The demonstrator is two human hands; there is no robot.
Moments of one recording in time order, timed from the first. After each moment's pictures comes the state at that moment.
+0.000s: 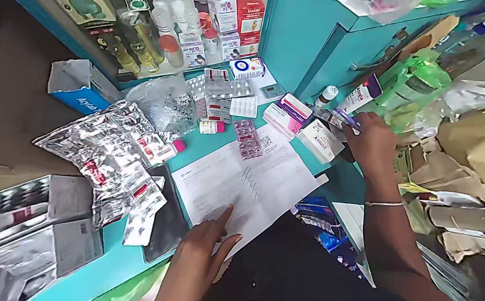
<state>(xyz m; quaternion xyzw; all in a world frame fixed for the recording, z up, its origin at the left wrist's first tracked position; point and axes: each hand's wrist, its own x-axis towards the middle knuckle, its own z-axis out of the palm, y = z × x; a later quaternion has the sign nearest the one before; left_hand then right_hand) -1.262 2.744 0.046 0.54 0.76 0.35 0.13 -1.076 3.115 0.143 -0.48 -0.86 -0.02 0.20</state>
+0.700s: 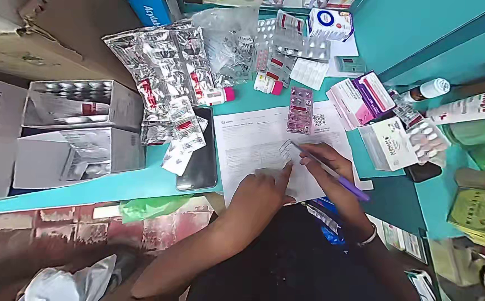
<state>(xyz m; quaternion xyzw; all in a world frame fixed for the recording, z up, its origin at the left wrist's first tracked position) -1.229 2.808 0.060 0.58 0.79 0.18 0.07 -1.133 2.995 0.051 -0.16 -0.78 0.56 0.21</state>
